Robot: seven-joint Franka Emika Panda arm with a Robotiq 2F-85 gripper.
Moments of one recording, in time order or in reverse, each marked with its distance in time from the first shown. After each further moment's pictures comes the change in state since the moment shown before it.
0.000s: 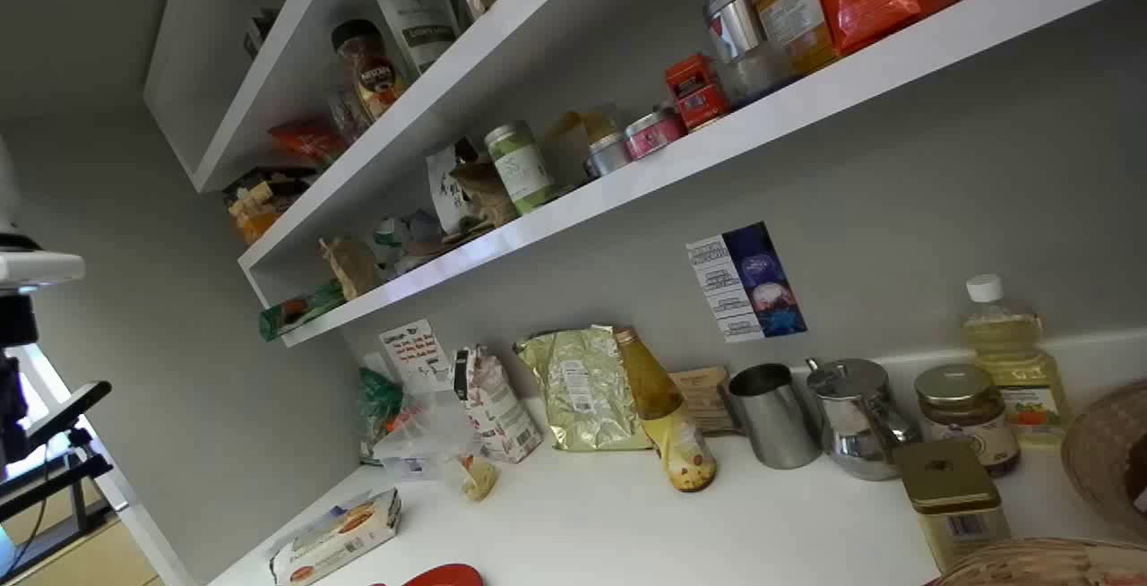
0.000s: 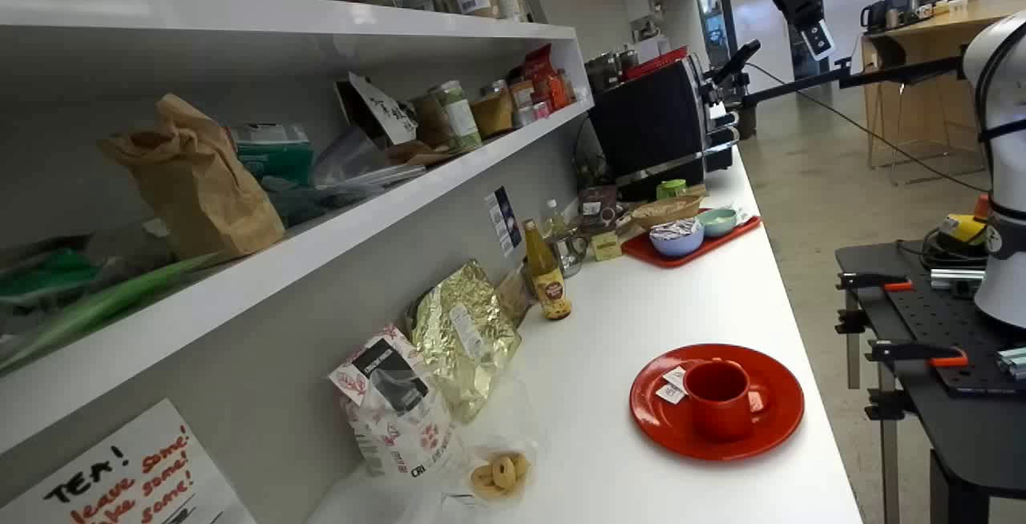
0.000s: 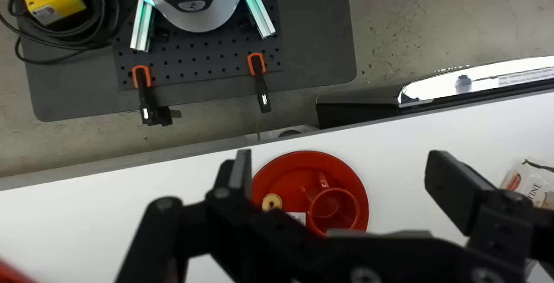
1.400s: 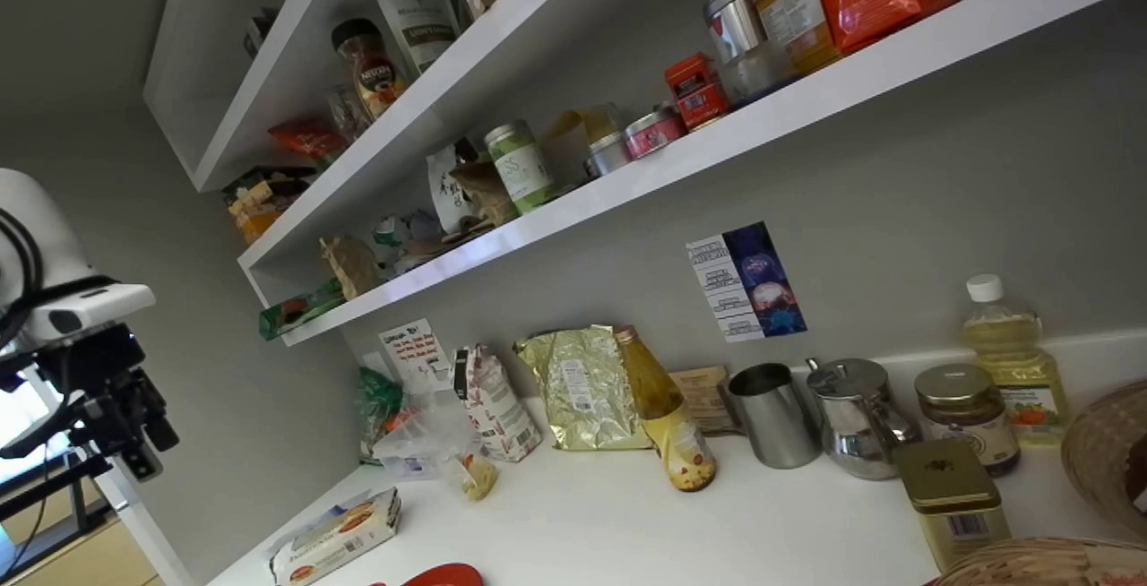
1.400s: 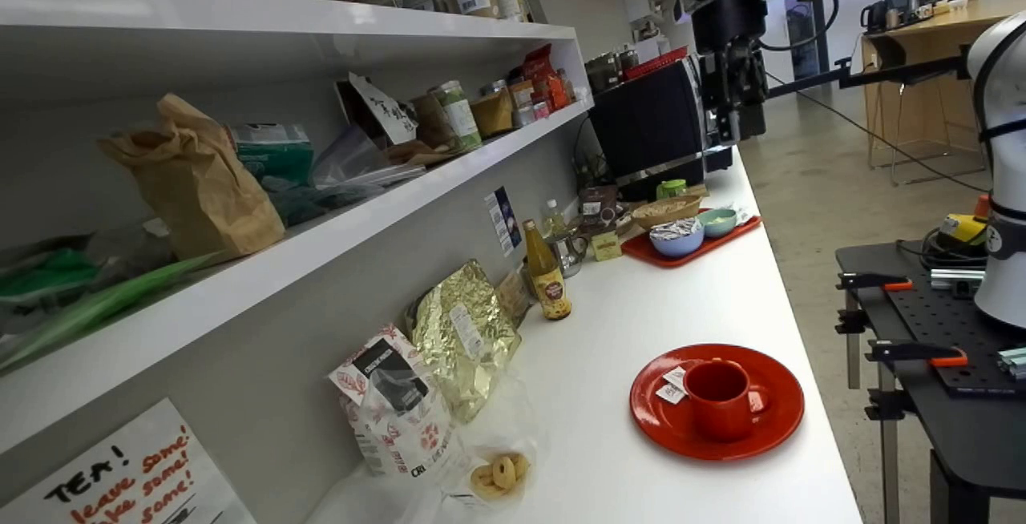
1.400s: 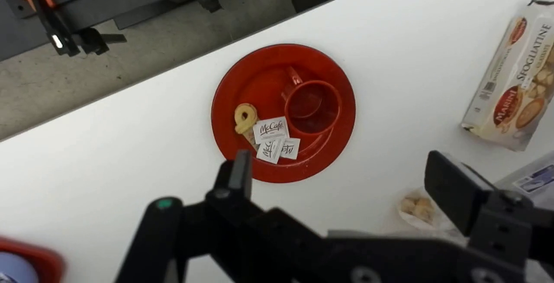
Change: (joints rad) arm -0.048 0.059 0.165 -0.159 0.077 0.518 0.217
